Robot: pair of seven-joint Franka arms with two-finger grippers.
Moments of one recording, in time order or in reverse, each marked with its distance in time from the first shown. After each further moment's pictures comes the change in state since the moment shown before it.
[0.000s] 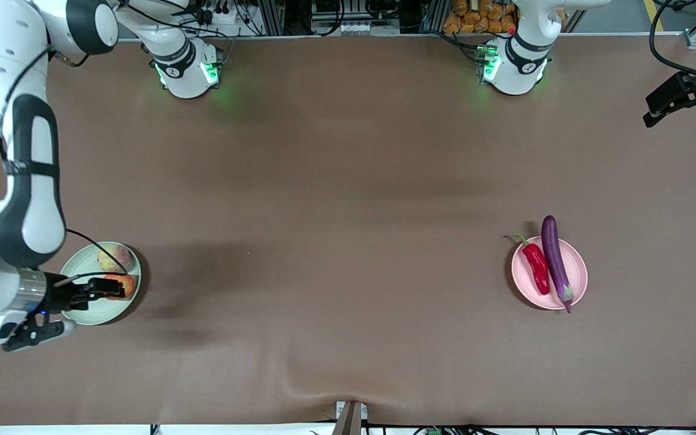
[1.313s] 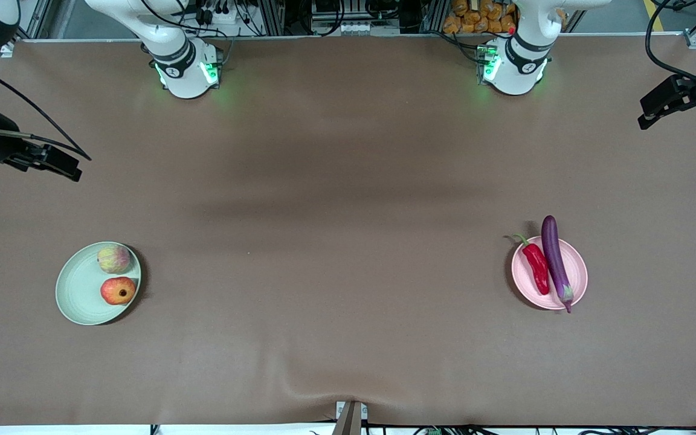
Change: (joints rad) left arm -0.008 0.031 -0.011 0.041 0.000 -0.034 0.000; right arm -0.015 -0.650 0.187 -0.401 -0.301 -0.268 0.645
